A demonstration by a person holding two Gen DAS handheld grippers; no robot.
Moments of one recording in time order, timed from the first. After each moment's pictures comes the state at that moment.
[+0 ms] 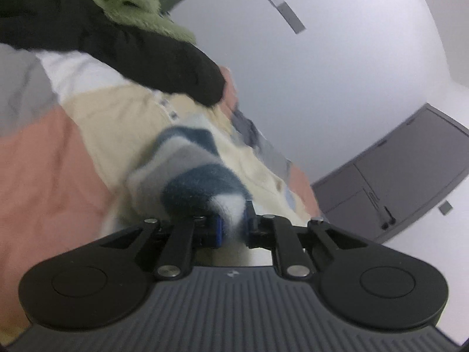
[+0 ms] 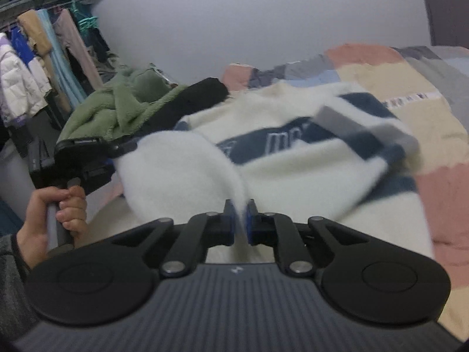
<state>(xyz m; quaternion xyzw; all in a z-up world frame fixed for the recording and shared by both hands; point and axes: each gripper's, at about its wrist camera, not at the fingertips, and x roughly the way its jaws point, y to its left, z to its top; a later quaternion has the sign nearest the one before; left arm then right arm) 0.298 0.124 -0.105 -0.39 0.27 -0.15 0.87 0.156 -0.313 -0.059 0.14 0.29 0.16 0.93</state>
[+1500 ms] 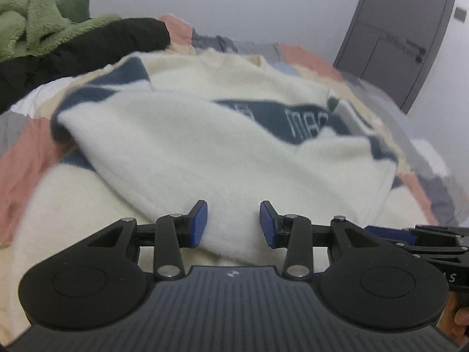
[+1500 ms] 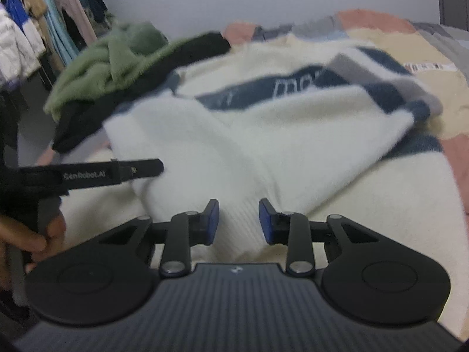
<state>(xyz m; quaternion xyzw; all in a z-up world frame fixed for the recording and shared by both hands) 0.212 -0.019 -0.111 -0.04 0.37 -0.18 0.91 0.169 -0.285 -0.100 0.10 0.37 0.15 0.91</state>
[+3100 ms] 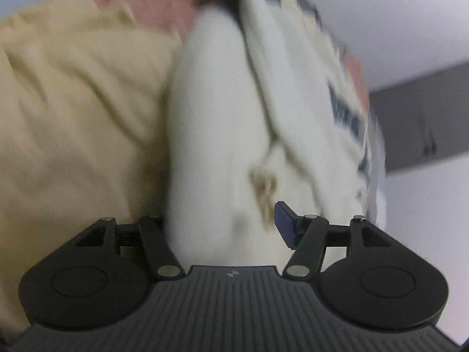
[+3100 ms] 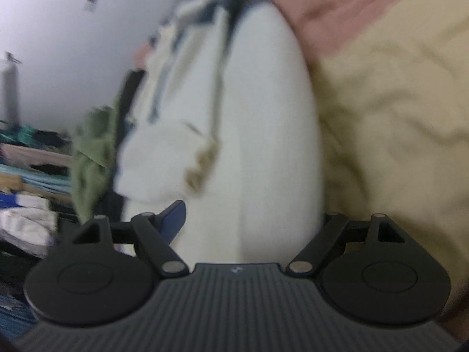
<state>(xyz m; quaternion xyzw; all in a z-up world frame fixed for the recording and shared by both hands) 0.124 0.102 -0.132 -0.35 0.52 -0.13 0.77 0.070 -0.386 -0.140 0.47 0.44 0.05 0.76</state>
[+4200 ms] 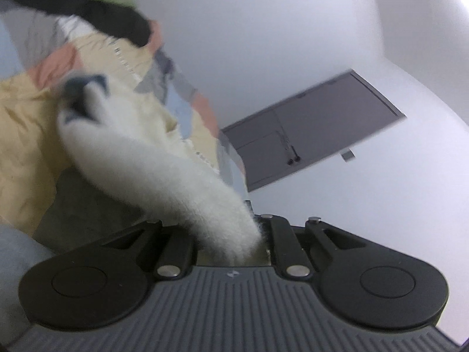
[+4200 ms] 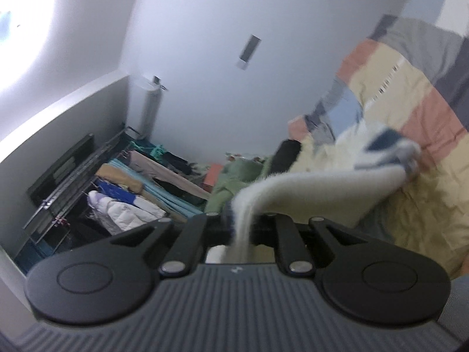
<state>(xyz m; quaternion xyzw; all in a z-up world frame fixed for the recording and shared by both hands) -0.055 0.167 0.053 -0.42 0.31 -0.32 0.79 -0.080 -0.445 0.043 0.47 0.16 0.23 0.84</state>
